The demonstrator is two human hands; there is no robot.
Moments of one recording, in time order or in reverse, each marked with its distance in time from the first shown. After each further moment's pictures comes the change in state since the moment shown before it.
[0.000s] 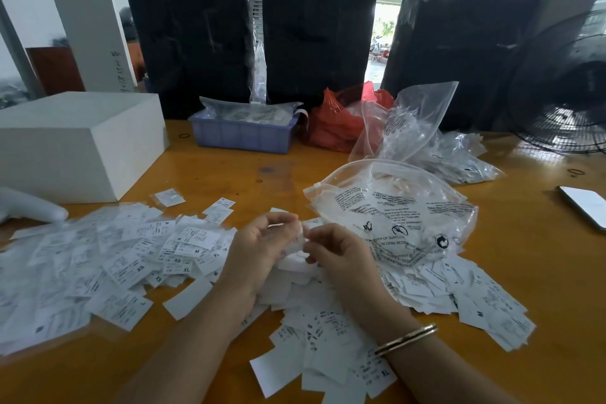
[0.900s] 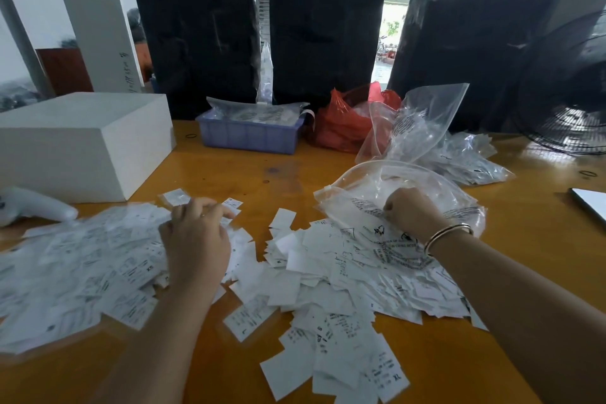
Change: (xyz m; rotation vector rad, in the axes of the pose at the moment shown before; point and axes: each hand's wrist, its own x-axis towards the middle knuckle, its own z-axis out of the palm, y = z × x) left_hand 0.029 -0.018 -0.064 1.173 0.489 0.343; right_hand 0.111 0.016 -0.104 -1.297 -0.032 0.231
